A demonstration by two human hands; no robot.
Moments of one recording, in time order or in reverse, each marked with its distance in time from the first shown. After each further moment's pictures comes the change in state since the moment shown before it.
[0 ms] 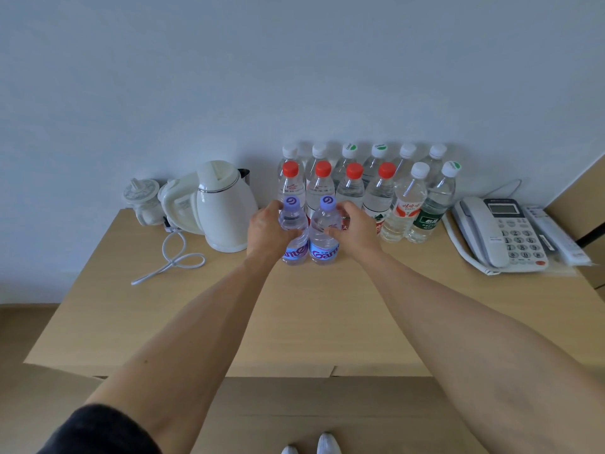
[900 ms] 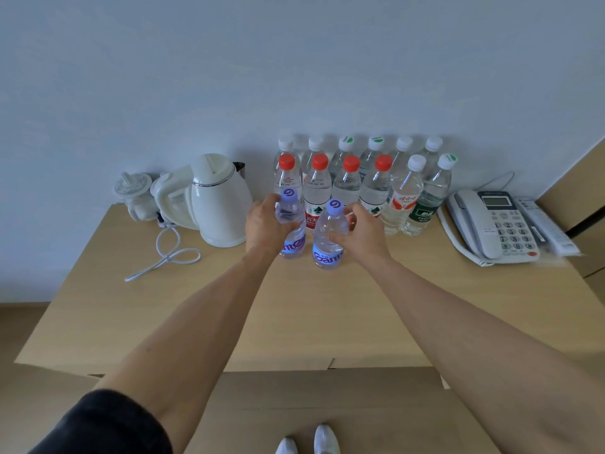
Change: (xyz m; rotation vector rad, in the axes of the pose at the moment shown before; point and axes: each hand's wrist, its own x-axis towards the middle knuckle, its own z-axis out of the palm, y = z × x) left_hand 0.002 -0.006 0.006 -0.077 0.019 0.005; right_hand -0.026 0.006 -0.010 0.002 0.050 0.046
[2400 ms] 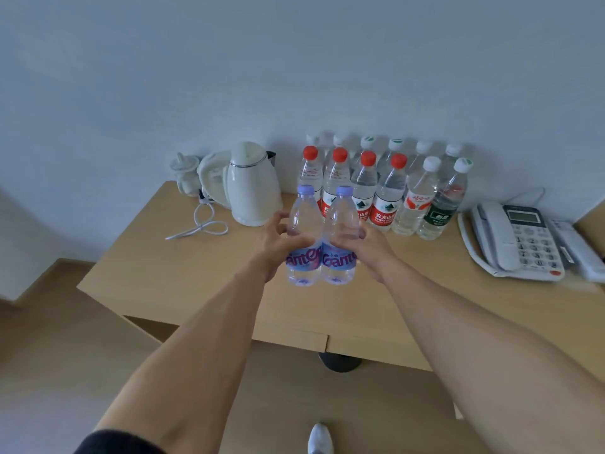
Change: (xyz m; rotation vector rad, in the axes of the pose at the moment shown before) left_hand -0.103 0.001 -0.018 -0.589 -0.148 -0.316; right_hand -0.038 0.022 -0.008 0.556 -0.403 0.194
